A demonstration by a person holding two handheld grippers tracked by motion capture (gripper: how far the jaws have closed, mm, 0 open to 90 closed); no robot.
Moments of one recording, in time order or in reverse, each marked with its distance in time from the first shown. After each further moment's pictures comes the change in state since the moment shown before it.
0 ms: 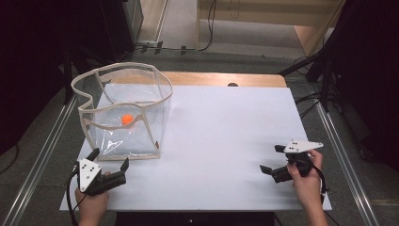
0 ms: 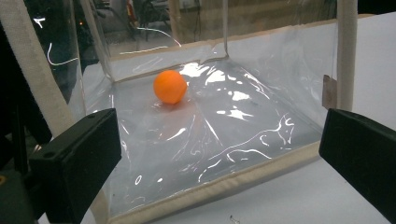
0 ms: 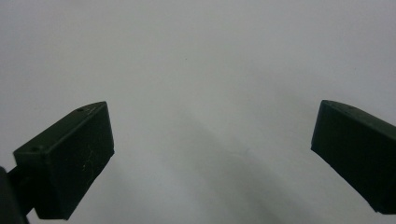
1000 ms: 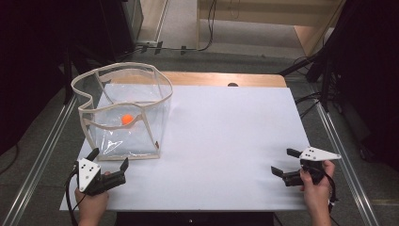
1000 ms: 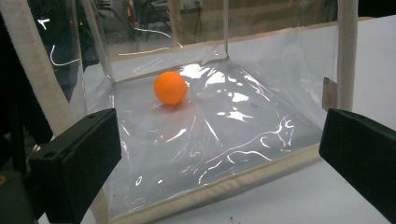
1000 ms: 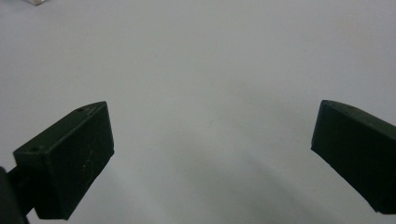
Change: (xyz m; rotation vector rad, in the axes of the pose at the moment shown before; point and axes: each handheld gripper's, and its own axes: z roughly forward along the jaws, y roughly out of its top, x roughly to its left) left arm 0.001 0.000 0.000 -0.006 -0.001 -0.011; right arm -0.016 -0.039 -0.015 -0.133 -0.053 0.063
